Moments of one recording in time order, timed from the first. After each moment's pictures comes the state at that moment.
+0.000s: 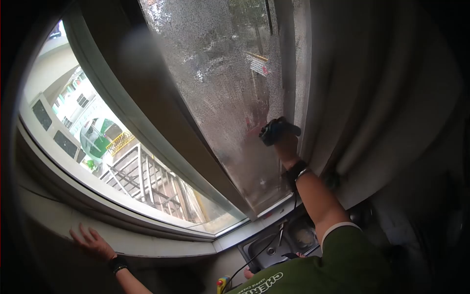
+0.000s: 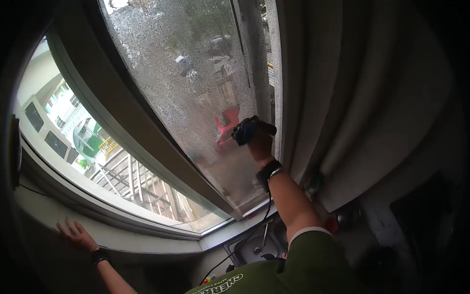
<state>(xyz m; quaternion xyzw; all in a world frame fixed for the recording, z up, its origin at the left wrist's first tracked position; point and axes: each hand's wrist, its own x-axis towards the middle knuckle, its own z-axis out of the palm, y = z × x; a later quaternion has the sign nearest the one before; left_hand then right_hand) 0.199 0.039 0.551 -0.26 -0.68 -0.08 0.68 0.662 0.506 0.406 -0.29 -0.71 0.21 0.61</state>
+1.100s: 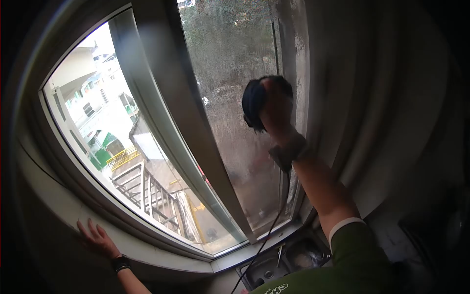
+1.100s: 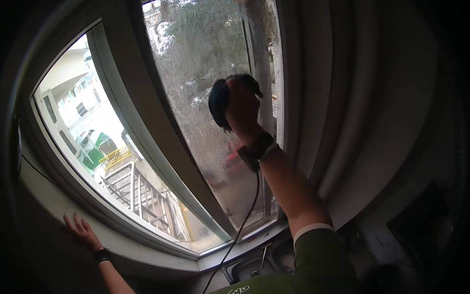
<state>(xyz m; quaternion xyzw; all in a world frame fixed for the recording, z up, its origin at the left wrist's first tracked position) 0.189 0.033 0.538 -0.28 -0.69 -0.13 0.66 0.623 0.465 0.638 -0.28 -0.67 -0.15 0.67</state>
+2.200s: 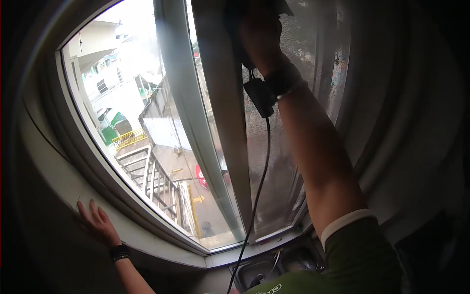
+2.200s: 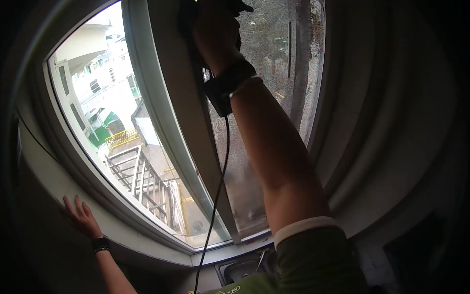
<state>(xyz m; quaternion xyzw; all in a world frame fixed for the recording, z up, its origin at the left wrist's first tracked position) 0.202 0.036 0.541 -0.26 -0.70 -0.12 0.65 0.505 0.441 0.796 -0.26 -0.67 -0.31 0.62</state>
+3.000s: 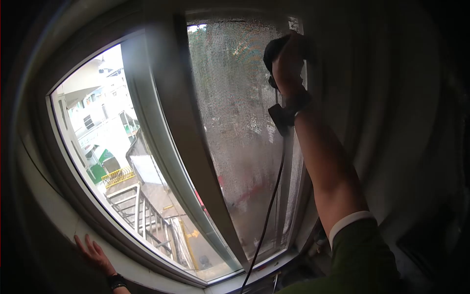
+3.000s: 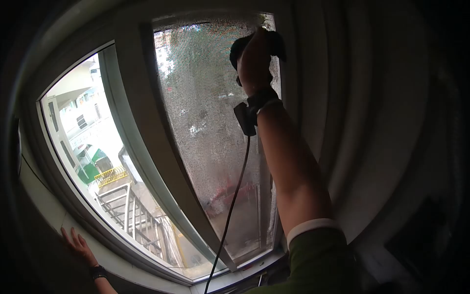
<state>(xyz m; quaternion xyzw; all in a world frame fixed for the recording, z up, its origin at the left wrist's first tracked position) 0.181 0.034 0.527 -0.30 -0.71 -0.20 0.61 0.650 0.526 0.820 -0.34 -0.48 -0.50 0.63</state>
